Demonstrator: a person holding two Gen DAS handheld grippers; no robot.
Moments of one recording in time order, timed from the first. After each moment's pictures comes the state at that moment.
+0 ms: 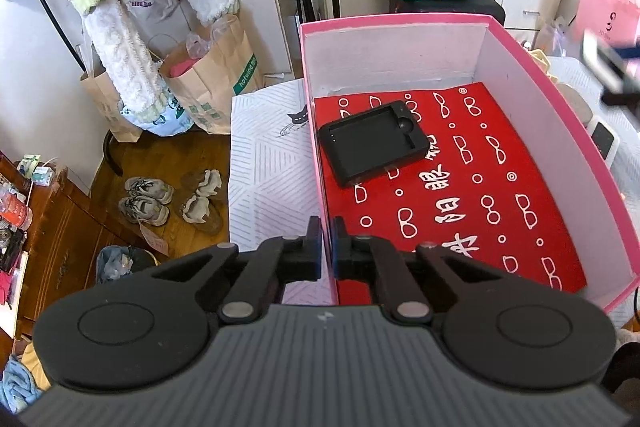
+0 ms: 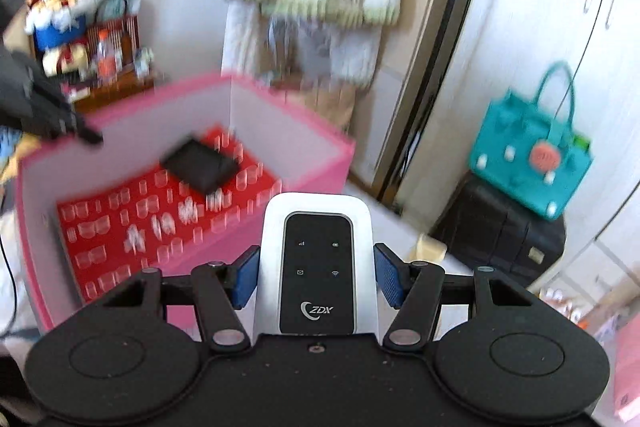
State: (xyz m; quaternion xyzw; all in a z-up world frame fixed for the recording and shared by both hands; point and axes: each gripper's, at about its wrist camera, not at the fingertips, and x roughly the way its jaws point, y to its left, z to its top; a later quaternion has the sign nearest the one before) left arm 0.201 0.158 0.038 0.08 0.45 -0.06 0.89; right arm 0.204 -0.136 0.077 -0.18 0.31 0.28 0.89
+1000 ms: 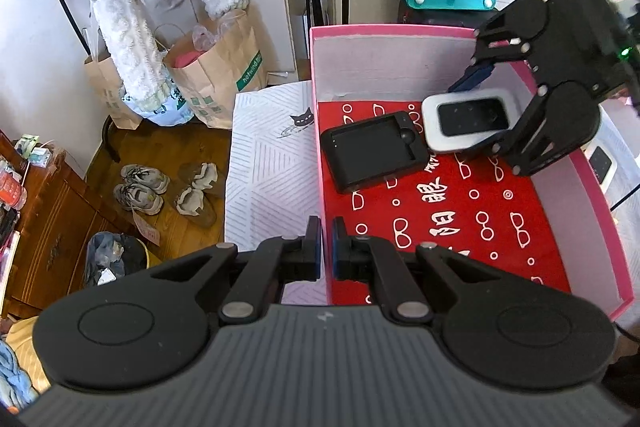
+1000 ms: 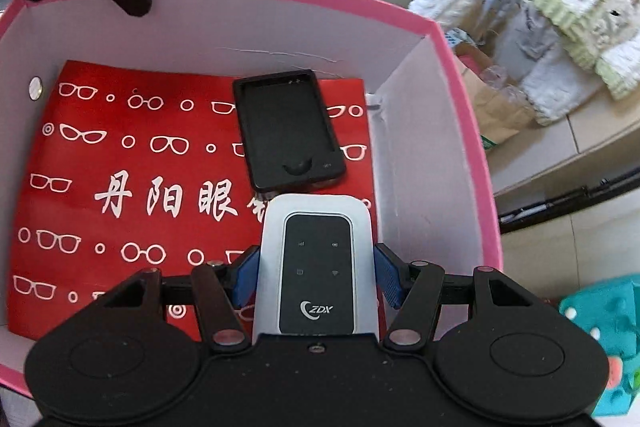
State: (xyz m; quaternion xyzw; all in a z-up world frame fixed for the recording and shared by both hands) left arm 0.203 0.161 0.043 0.04 0.45 -0.05 0.89; right arm 0.312 0.010 -0.009 -0.46 0.36 0.48 0.66
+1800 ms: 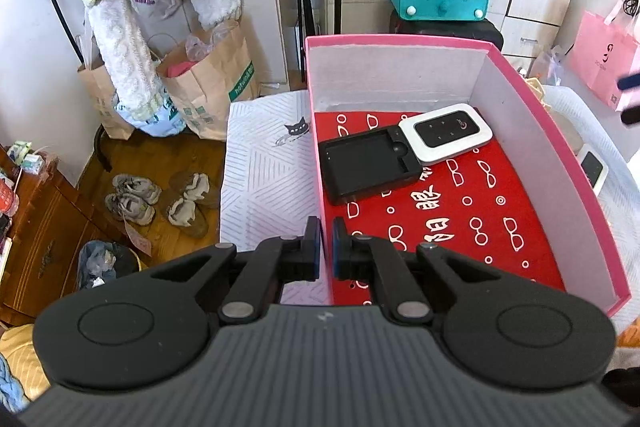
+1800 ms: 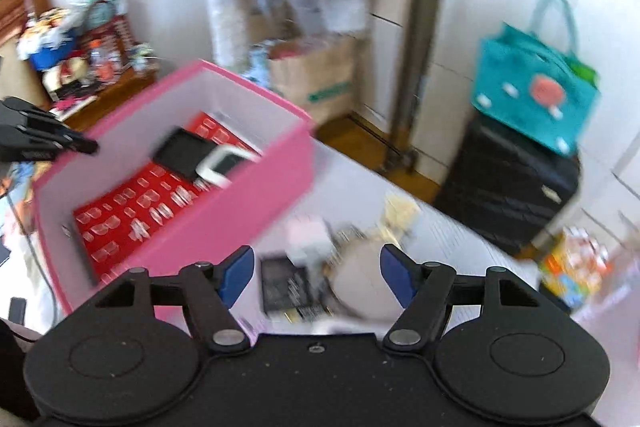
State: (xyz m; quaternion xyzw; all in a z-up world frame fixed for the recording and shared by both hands) left arm 0.199 0.163 0.041 0.03 0.43 -0.07 0.90; right arm 0.245 -0.207 0.060 -0.11 0.43 0.27 0.85
